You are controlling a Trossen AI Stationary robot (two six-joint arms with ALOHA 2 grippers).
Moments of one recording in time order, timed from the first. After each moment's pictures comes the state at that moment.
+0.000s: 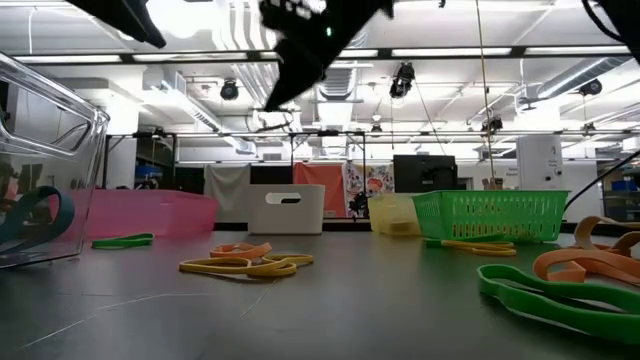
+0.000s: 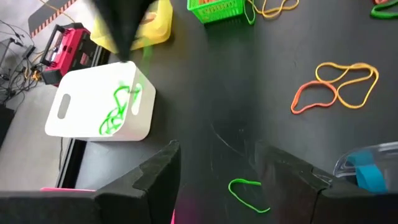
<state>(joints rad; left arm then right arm) -0.49 1.05 1.05 -1.01 -0.62 -0.28 -0.09 1.97 1.73 -0.46 0.23 -0.33</state>
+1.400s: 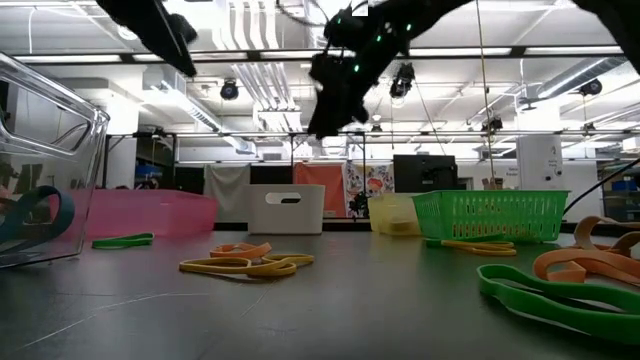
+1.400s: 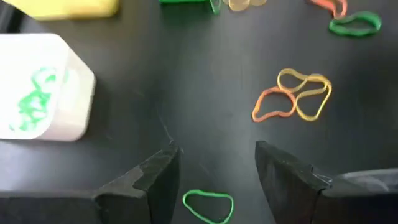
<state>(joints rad) -0.19 1.15 1.06 -0.86 -0.19 -0.17 -0.42 1.91 1.68 -0.56 -0.06 -0.06</state>
